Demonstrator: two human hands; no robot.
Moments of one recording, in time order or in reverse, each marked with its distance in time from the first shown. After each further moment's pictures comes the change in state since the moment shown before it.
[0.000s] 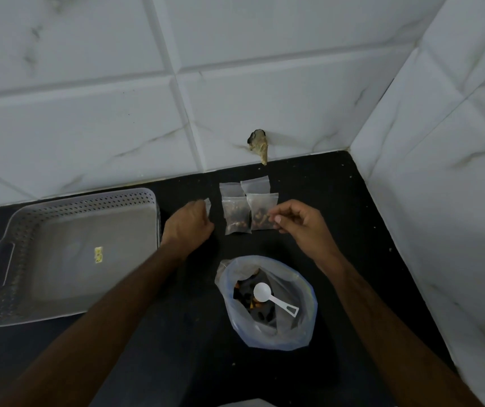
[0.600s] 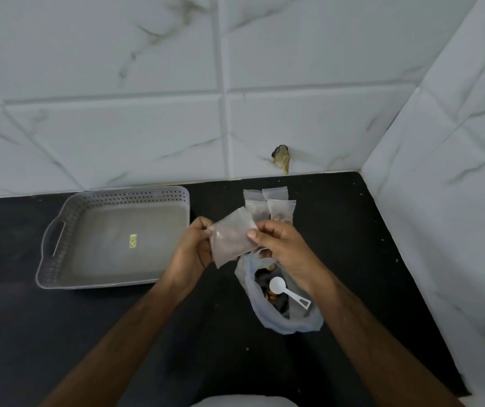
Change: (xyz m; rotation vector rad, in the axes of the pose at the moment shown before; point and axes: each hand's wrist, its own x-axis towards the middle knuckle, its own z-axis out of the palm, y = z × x) left_hand -0.139 0.002 -0.042 -1.667 -0.073 -0.079; right_hand -0.061 -0.062 0.079 0.192 -0.210 0.084
